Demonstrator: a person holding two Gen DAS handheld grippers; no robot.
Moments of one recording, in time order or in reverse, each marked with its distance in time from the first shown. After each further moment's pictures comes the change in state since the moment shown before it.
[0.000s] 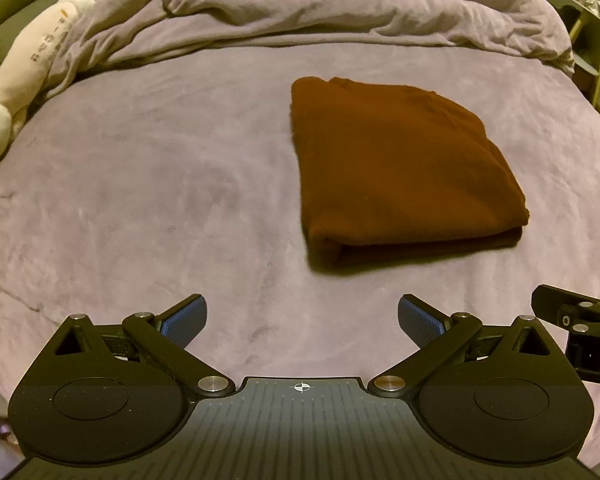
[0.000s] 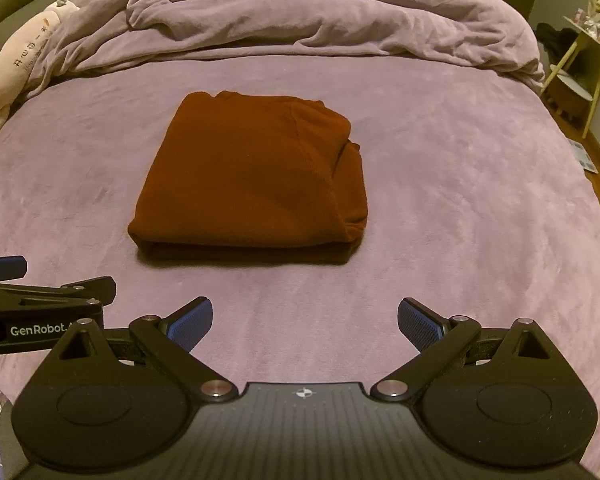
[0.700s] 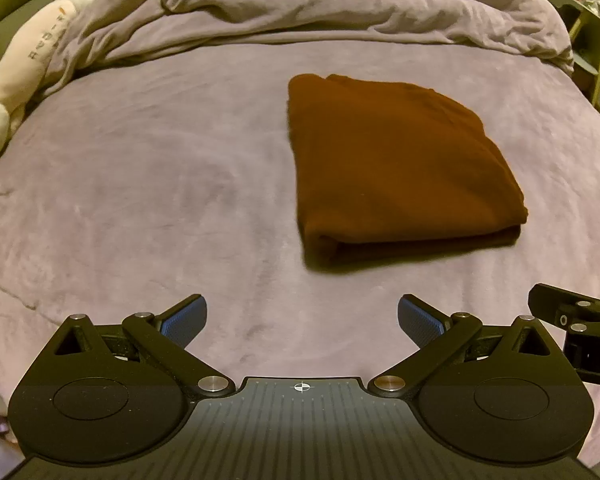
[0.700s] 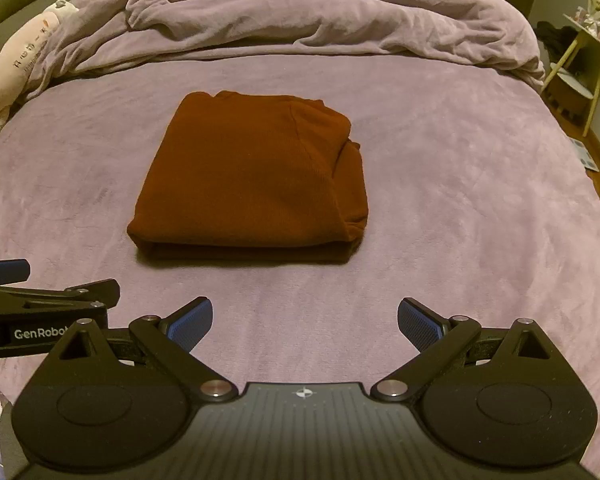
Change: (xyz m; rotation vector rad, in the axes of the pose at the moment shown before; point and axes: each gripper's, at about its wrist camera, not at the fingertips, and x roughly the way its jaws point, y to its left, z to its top) left arm 0.002 -0.002 -0.001 -0.003 0.006 -0.003; right arm 0.002 -0.001 -0.001 0.006 -0.001 0.005
